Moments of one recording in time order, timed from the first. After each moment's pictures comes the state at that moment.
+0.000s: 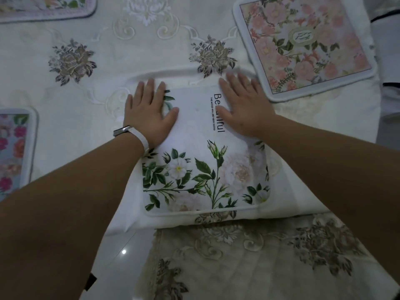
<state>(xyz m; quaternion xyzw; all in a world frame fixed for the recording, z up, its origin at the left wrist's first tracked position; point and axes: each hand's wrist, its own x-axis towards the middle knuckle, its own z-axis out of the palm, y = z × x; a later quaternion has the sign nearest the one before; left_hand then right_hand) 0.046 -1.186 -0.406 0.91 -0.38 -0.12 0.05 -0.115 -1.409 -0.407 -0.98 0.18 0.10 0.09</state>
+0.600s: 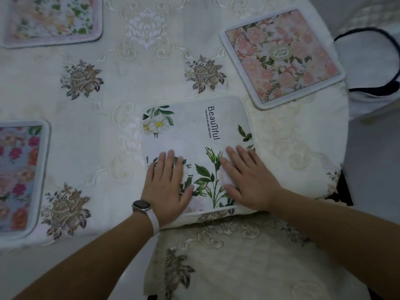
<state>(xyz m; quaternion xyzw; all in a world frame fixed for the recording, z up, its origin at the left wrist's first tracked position) -0.094 -1.092 -0.399 0.87 -0.47 -0.15 0.01 -0.259 -1.307 -0.395 -0.98 0.11 0.17 0.07</state>
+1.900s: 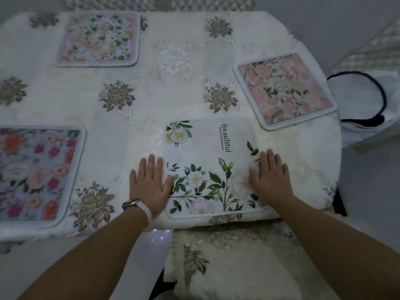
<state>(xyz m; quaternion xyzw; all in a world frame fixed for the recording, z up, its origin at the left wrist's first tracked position) -0.042 -1.045 -0.397 0.93 -0.32 -0.17 0.02 -0.255 -1.319 -0.392 -0.89 0.41 0.13 0.13</state>
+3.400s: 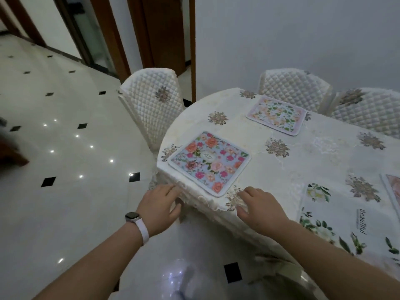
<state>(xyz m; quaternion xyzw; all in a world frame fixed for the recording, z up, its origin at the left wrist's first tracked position) -0.068 -0.642 -0.242 0.97 -0.21 0.03 0.11 -0.092 -0.953 -0.234 -0.99 -0.12 0.03 0.06</state>
